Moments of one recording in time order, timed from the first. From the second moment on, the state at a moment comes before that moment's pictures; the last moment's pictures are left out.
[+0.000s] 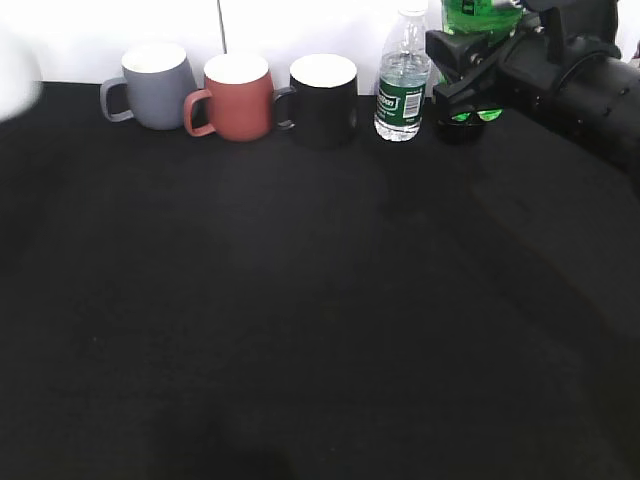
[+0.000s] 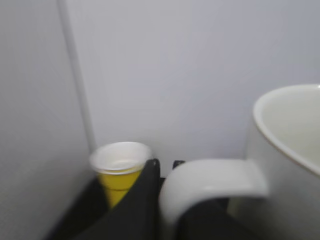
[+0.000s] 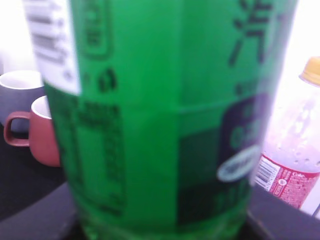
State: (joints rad) left arm 0.12 1.65 -0.64 -0.11 -0.99 0.08; right arm 0.37 1.65 -0.76 -0.15 -0.79 -0.05
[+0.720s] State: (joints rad) left arm 0.11 2.39 -1.40 -0.05 -0.93 0.00; right arm 0.37 1.65 -0.76 0.00 -0.79 -0.02
